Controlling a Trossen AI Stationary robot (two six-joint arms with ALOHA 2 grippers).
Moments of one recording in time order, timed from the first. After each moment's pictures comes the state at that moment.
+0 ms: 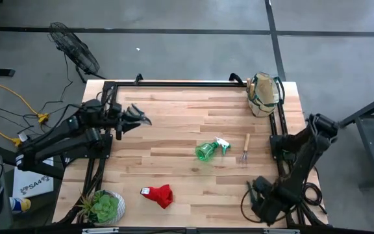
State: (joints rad) left arm 0.51 0.26 0.38 -0.37 0.37 -0.38; right arm 0.97 1.63 1.19 -1.15 -0.17 1.82
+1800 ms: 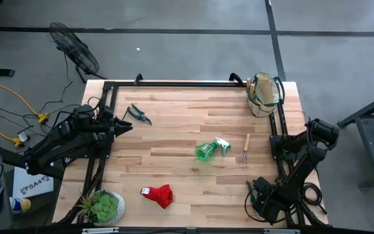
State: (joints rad) left arm 0.51 0.01 0.38 -0.66 0.33 -0.56; right arm 1.09 1.73 0.90 -0.79 -0.18 1.94
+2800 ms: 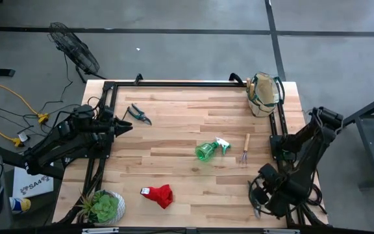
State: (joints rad) left arm 0.51 0.01 0.38 -0.66 0.33 -0.56; right arm 1.03 1.51 1.12 -1.29 0.10 2.00
